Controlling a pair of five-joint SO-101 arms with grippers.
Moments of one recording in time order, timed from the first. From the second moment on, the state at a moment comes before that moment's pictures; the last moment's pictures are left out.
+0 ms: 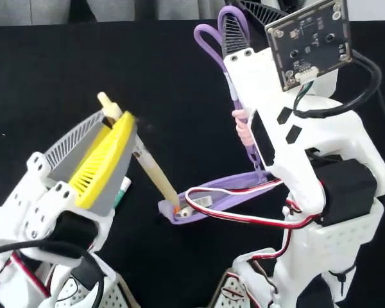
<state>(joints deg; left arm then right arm) 33.1 -79.6 20.7 43.6 26.2 -14.0 -28.8 -25.1 64.7 19.1</state>
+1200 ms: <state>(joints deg) 44.9 -75.5 54.0 26.4 4.4 -14.0 -28.8 -25.1 64.7 19.6</state>
